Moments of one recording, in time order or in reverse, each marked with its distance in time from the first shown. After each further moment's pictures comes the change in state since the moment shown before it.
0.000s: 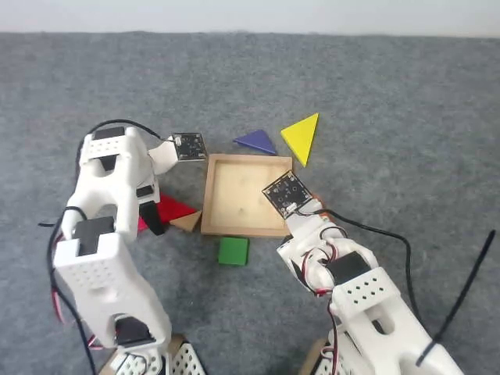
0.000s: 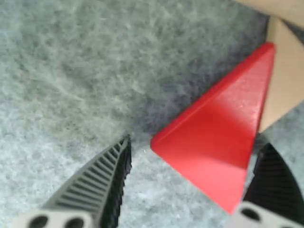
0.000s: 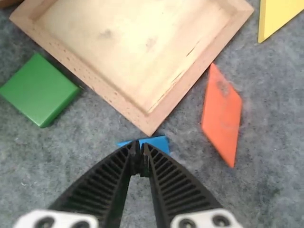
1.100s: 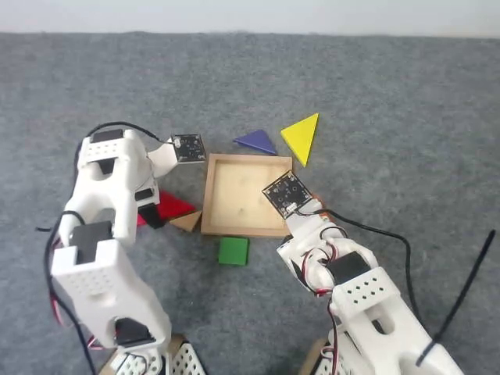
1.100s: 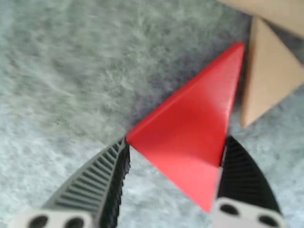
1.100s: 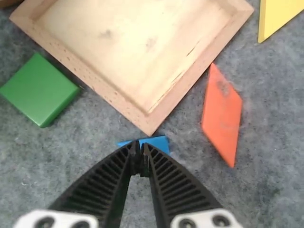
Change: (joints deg) left arm -0.4 -4.0 3.9 0.2 0.4; right arm 0.0 0.0 0.0 0.0 0.0
